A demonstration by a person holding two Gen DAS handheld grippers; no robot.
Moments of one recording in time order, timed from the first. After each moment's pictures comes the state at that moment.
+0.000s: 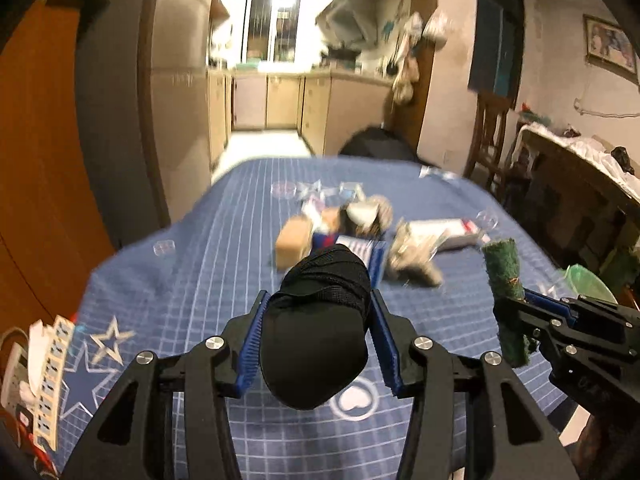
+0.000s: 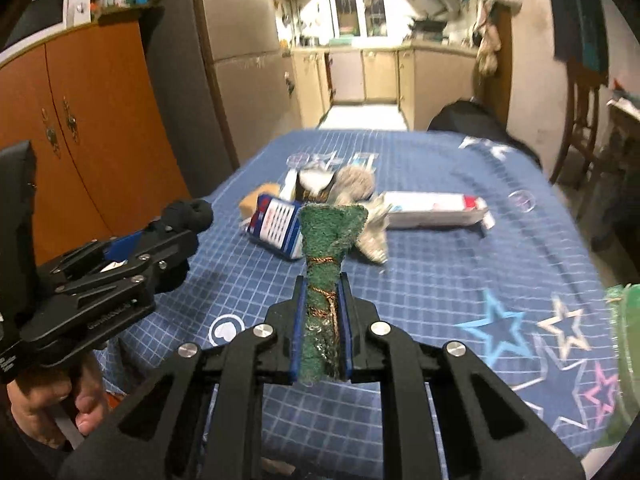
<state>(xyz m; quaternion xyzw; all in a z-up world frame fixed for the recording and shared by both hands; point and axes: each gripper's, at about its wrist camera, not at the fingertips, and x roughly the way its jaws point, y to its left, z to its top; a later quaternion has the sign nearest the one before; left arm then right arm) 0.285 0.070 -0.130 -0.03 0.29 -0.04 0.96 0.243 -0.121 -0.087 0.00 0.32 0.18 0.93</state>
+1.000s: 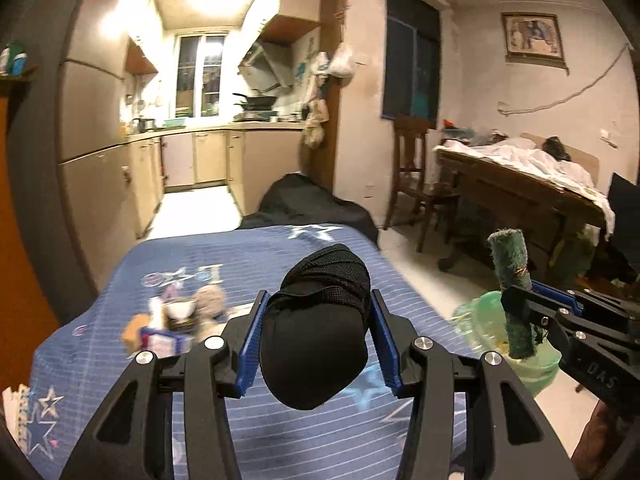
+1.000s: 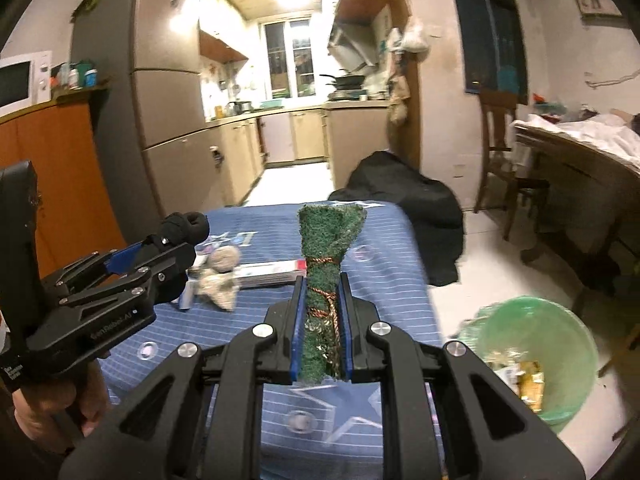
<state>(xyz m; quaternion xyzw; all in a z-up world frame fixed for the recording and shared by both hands) 0.264 -0.121 -0.042 0.01 0.21 -0.16 0.96 0.184 -0.295 -0.016 0.03 0.23 0.06 0.97</state>
